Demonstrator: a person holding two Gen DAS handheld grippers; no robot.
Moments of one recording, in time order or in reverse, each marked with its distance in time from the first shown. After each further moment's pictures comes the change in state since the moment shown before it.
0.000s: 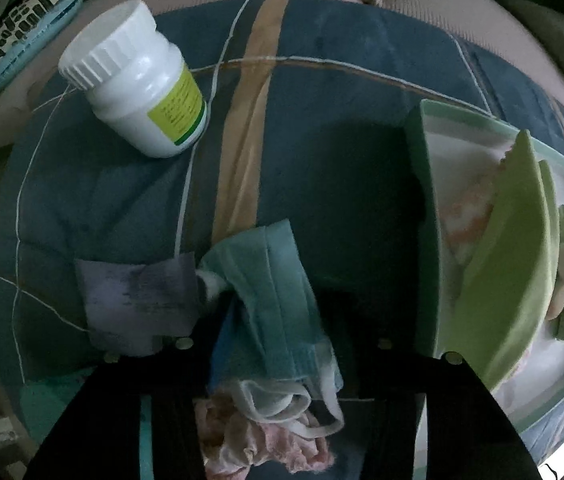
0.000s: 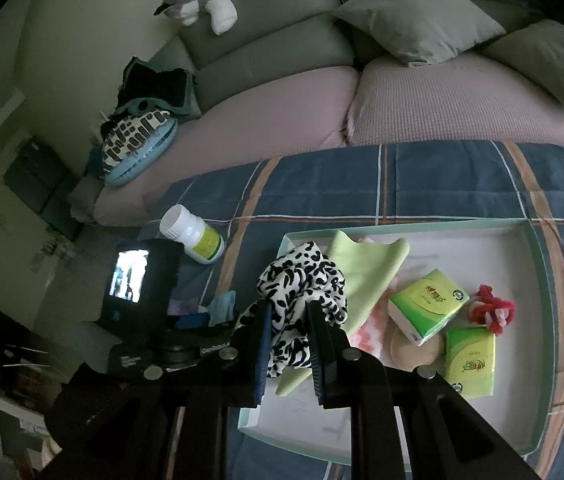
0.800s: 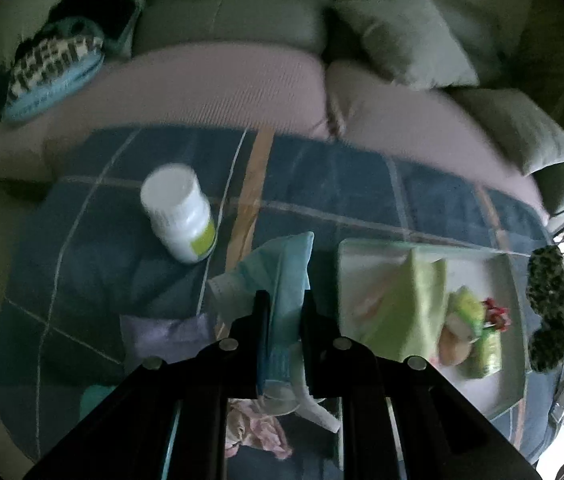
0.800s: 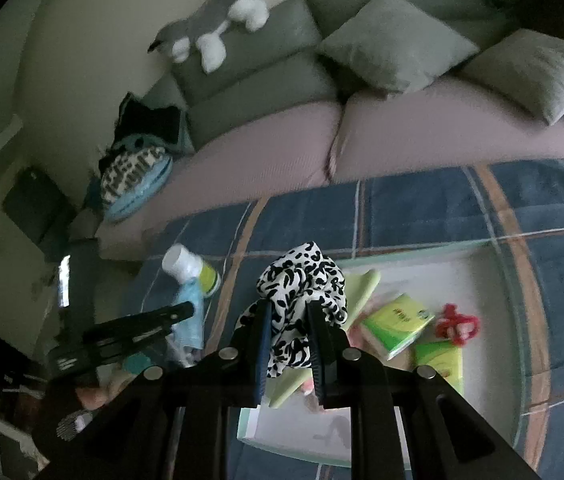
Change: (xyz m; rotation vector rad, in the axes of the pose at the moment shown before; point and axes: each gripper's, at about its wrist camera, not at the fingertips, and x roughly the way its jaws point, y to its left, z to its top) left arm -0.121 0.007 -0.012 -0.034 -0.368 -0.132; right arm -0.060 -0.015 0.006 0.055 -0.156 -0.035
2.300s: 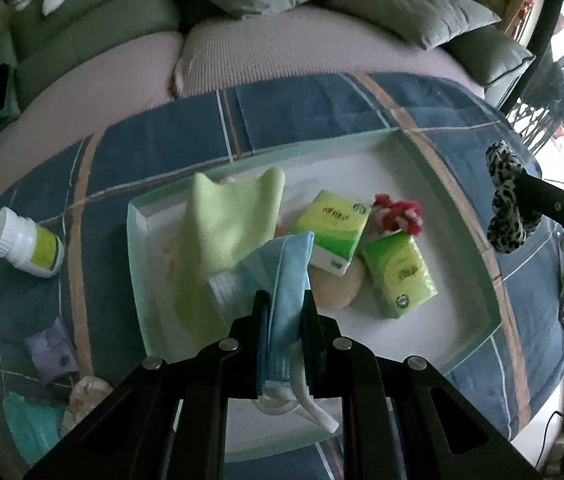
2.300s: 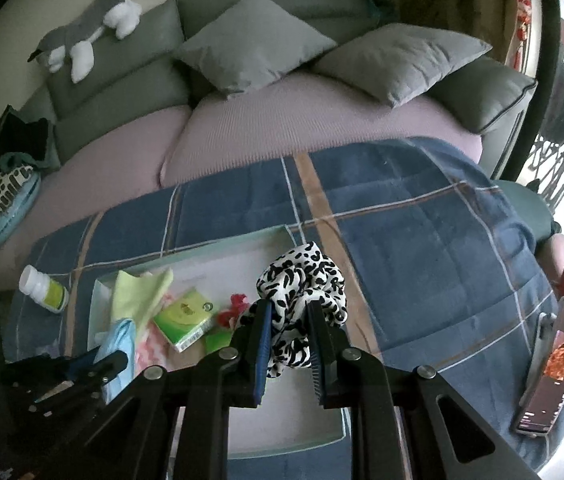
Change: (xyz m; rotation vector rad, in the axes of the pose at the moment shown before) left arm 0.042 -0.159 -0.051 0.358 0.162 -0.088; right arm -0.020 -0.104 -0.008 0.099 0.057 -0.478
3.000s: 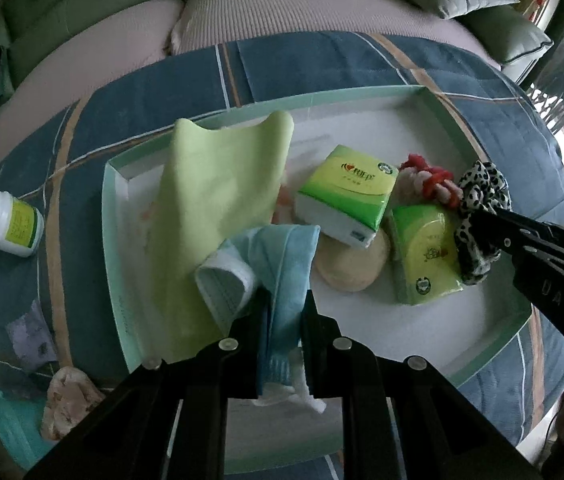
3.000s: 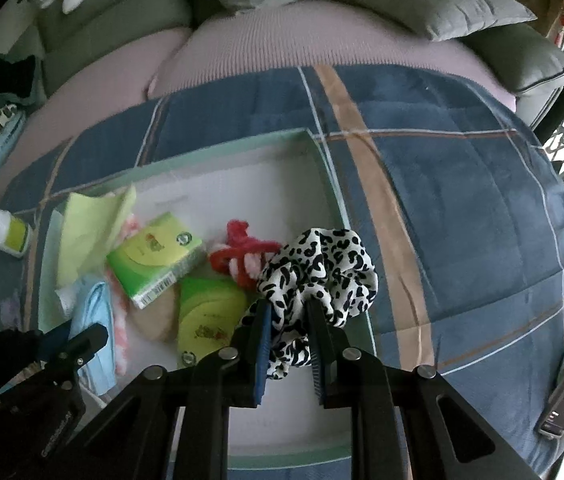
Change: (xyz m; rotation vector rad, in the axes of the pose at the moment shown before) left arm 0.034 0.000 -0.004 -0.016 0.099 0.009; right arm 0.077 0.016 -0.019 -0.079 0.227 -0.037
